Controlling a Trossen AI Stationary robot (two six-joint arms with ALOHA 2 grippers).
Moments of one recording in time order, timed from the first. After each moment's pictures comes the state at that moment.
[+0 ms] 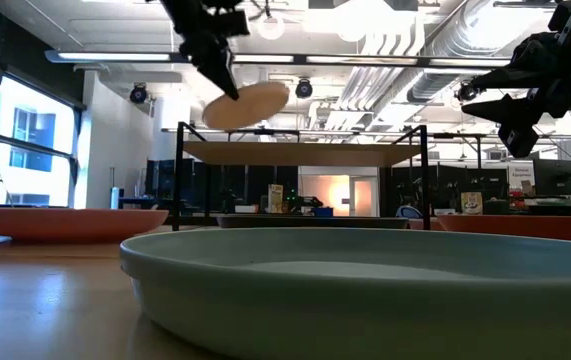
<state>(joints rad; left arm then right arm) 0.49 1.53 1.47 -0.88 0.00 0.60 -0.08 0.01 0.05 -0.09 -0.02 0.65</state>
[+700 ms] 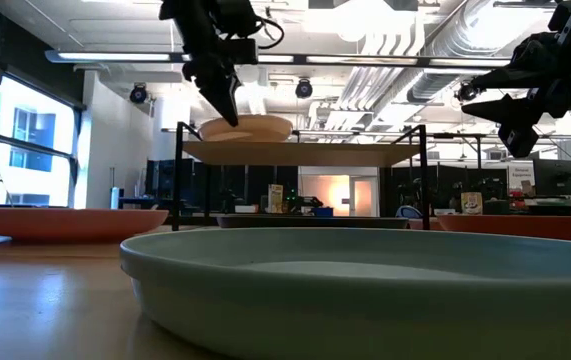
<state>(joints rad) 0.47 1.63 1.47 -0.93 0.01 0.57 -0.08 0.01 0.05 -0.09 -0.02 0.65</state>
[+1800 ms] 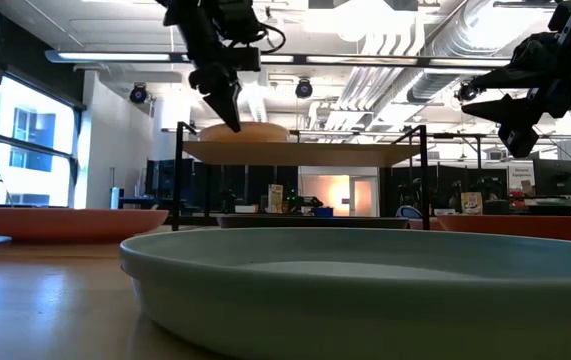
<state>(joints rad) 0.48 1.65 1.47 -0.90 -0.03 0.55 -0.08 0.01 0.05 -0.09 -0.02 0.65</state>
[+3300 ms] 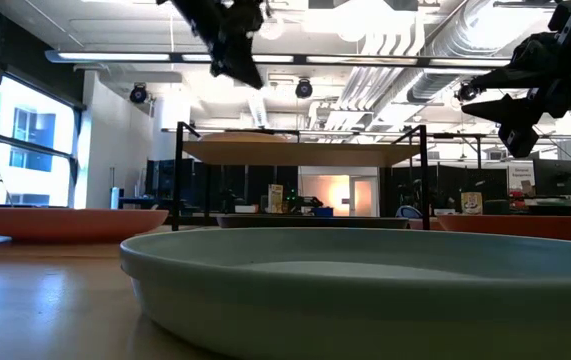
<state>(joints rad) 0.43 1.53 1.47 -0.69 0.06 0.12 -0.08 0.01 0.05 -0.09 -0.02 0.65</state>
